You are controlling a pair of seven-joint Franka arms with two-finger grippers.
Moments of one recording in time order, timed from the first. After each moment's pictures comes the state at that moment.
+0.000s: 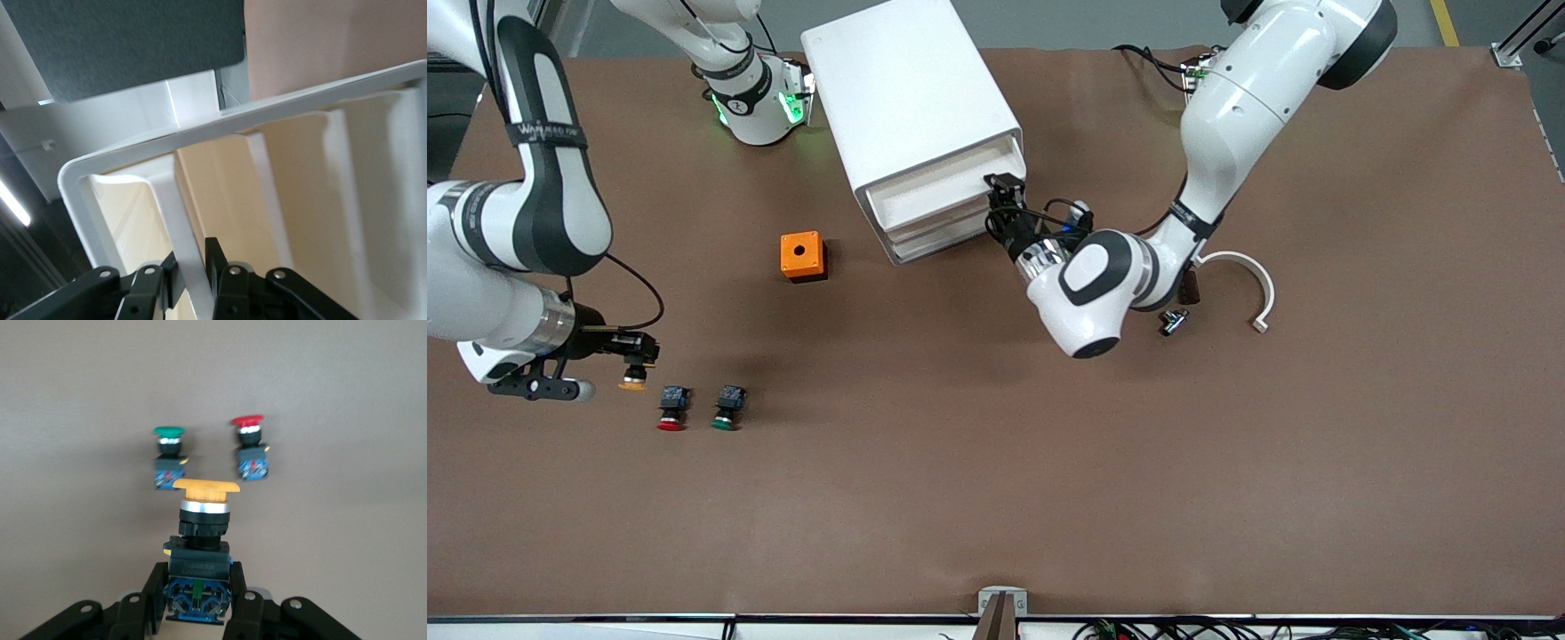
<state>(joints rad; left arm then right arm) -0.38 0.82 -0.30 -1.44 -0.95 1.43 -2.19 -0.05 0.26 0.01 -1.81 0.05 1.97 0.08</state>
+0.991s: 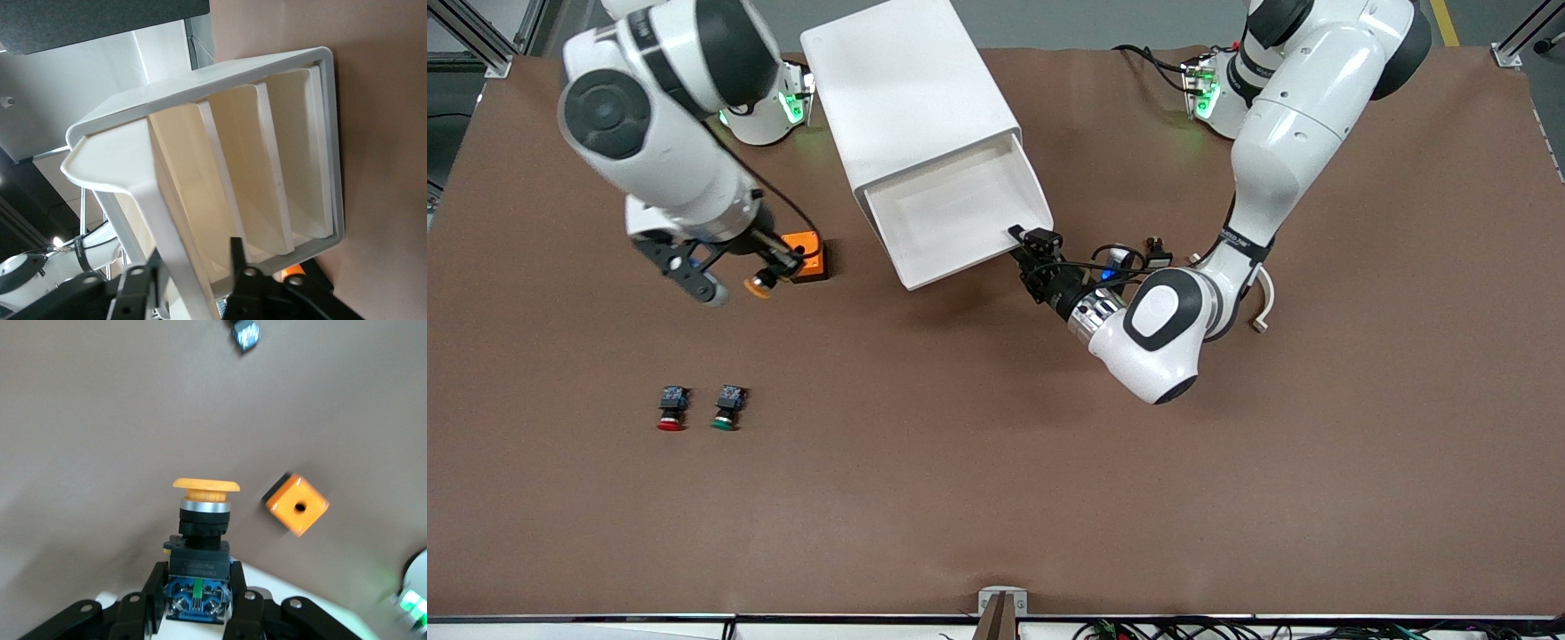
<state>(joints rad) -0.27 0.84 -0.29 -1.38 -0.95 1.49 -2.18 0.44 0.10 0.02 -1.71 0.06 1.71 1.19</state>
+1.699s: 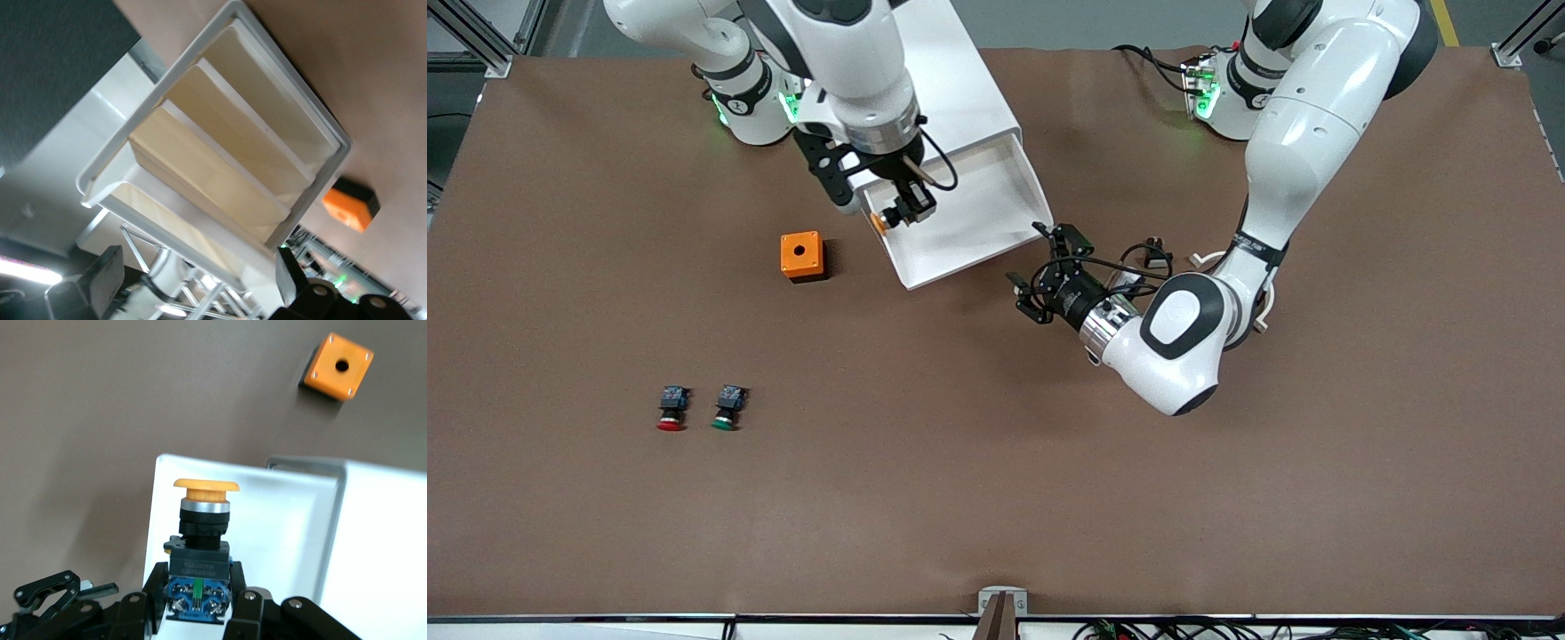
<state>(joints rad) -0.25 0.84 -0.28 -1.30 -0.94 1.42 -1.63 0.75 0.13 0.02 -1.69 0.03 1.85 1.81</state>
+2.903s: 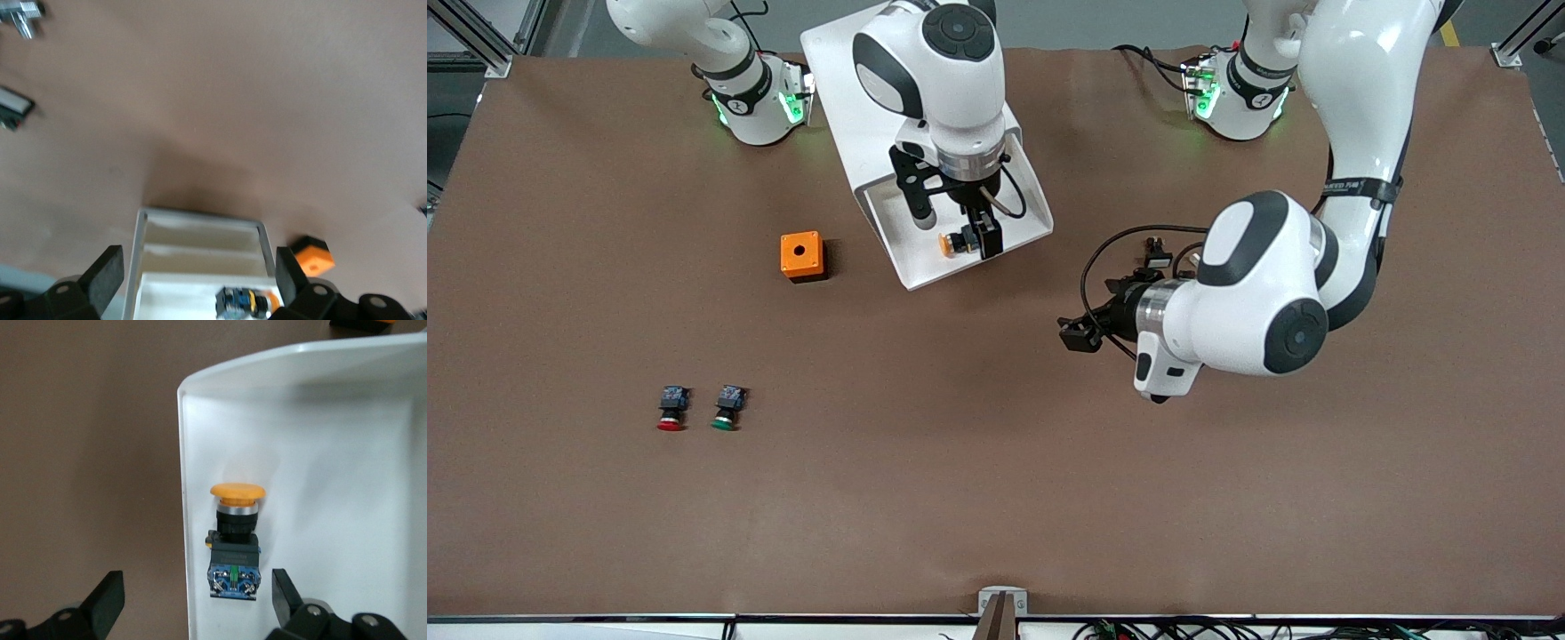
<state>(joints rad) -0.29 0.63 -0.23 -1.19 -0.38 1.63 -1.08 0.85 0.31 -0.01 -1.61 -0.07 1.97 2.07</state>
